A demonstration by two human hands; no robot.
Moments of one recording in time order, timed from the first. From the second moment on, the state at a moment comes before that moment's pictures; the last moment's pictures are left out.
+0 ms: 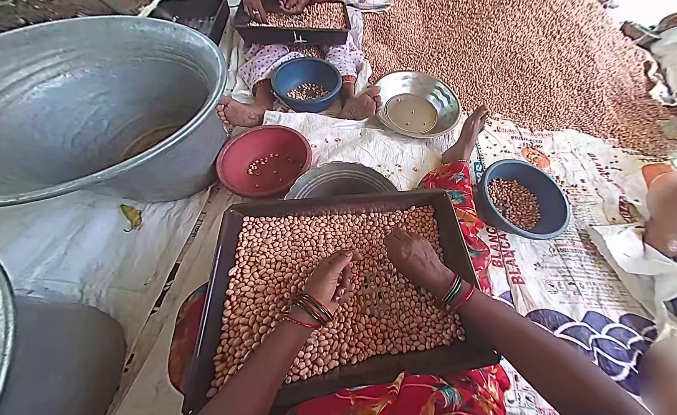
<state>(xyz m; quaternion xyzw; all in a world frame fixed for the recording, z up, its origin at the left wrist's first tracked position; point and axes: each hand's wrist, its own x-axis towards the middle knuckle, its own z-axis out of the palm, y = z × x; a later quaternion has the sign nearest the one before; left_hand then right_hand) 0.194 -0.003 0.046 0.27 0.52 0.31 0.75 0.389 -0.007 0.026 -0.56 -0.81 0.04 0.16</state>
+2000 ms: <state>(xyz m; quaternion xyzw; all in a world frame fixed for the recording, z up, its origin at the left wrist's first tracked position) 0.176 0.005 0.043 0.43 0.51 0.36 0.65 0.326 -0.081 0.012 -0.19 -0.94 0.24 0.11</state>
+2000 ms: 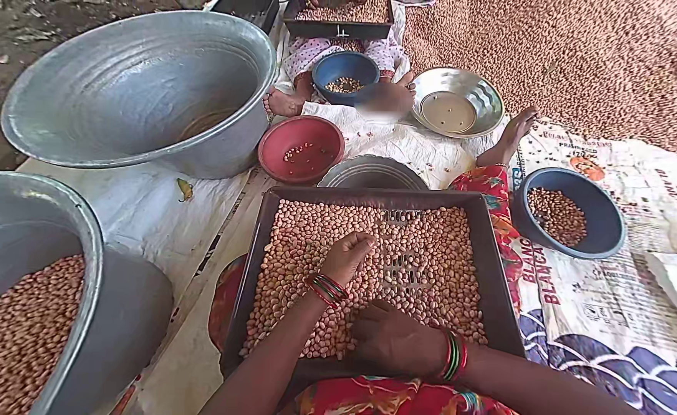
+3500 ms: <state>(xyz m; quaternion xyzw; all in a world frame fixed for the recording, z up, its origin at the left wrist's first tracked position) 0.184 -0.007 0.065 0.75 0.45 -0.16 0.46 0.469 -0.013 0.073 -0.55 -0.79 0.17 0.21</state>
